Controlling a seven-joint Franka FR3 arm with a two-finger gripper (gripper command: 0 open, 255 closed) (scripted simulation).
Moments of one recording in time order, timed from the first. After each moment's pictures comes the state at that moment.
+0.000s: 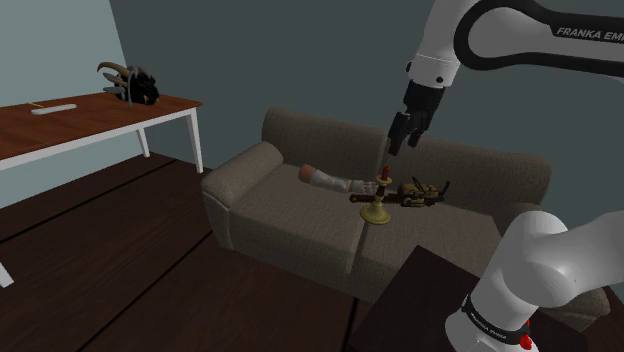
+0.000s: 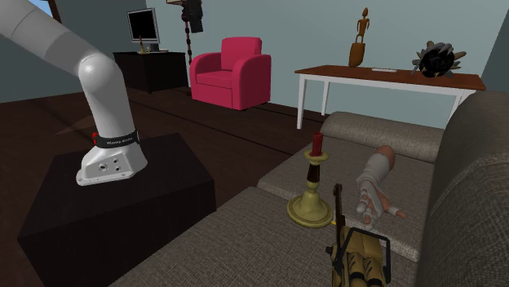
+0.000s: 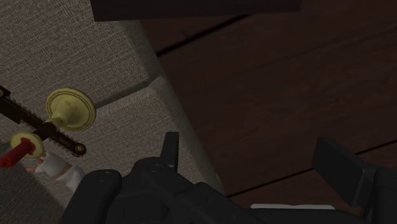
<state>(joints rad) 0.01 -0.79 0.04 -2.31 0.01 1.61 0.14</state>
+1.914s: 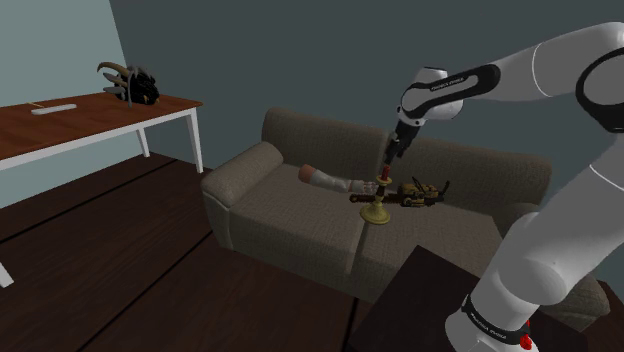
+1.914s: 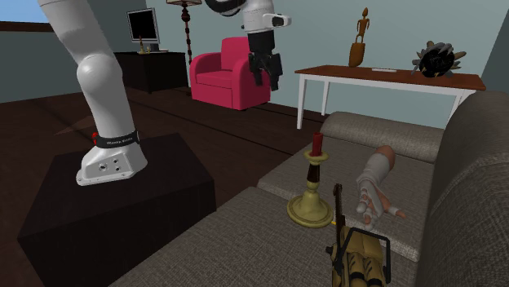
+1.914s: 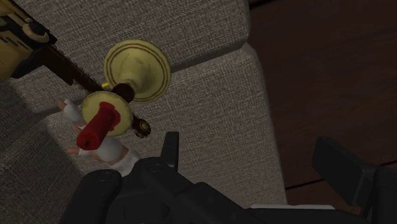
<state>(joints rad) -0.06 -0.22 -0.49 -2.27 -0.05 2.21 -0.50</state>
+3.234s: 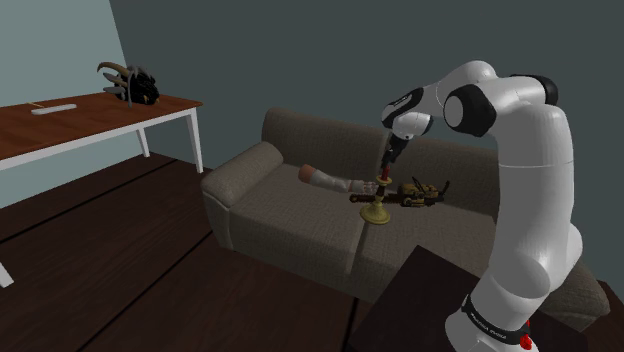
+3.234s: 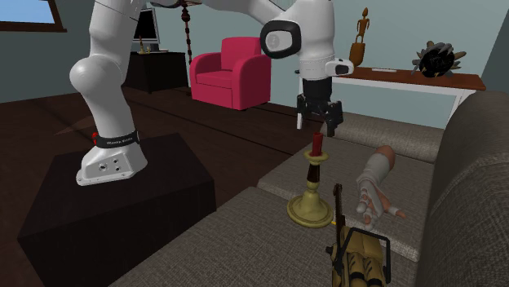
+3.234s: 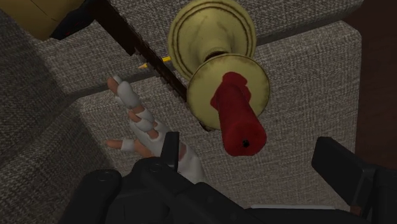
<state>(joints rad) -0.25 0.44 -0.54 -1.80 0.45 2.29 -1.02</state>
